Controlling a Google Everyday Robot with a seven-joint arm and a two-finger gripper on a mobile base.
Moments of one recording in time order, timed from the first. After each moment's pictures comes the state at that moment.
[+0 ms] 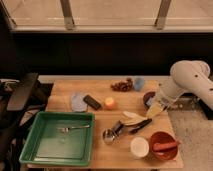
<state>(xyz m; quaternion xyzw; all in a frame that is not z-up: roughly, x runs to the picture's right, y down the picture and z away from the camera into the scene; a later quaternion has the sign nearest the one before) 0.235 0.096 0.684 -0.32 -0.04 0.29 0.90</state>
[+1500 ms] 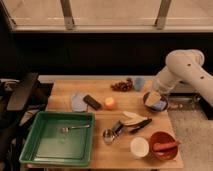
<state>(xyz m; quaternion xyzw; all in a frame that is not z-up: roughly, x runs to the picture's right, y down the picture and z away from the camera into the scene) 0.235 0.030 0.724 -0.27 -0.05 0.22 0.94</state>
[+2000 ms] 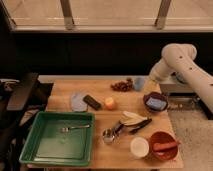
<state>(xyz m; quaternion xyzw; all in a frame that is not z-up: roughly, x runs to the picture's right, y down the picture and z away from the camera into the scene) 0.243 -0.025 0.786 -0.25 -0.07 0.23 0.94</state>
